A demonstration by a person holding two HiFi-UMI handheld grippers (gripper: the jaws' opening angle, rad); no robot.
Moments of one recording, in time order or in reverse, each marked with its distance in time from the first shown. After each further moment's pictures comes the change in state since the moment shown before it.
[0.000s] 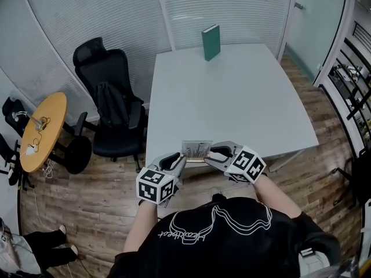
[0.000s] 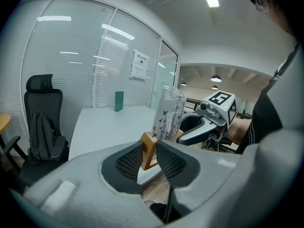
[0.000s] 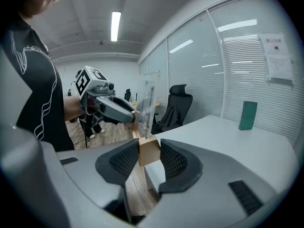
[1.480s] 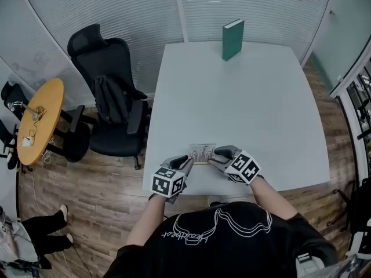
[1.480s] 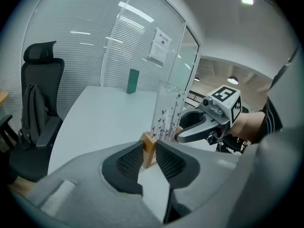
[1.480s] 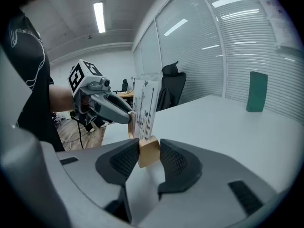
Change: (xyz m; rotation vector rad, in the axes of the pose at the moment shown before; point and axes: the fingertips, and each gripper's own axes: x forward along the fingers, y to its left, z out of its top) left arm 0.158 0.126 -0.041 -0.172 0.149 0.039; right arm 0.120 -0.158 -0.072 0.079 0.150 0.069
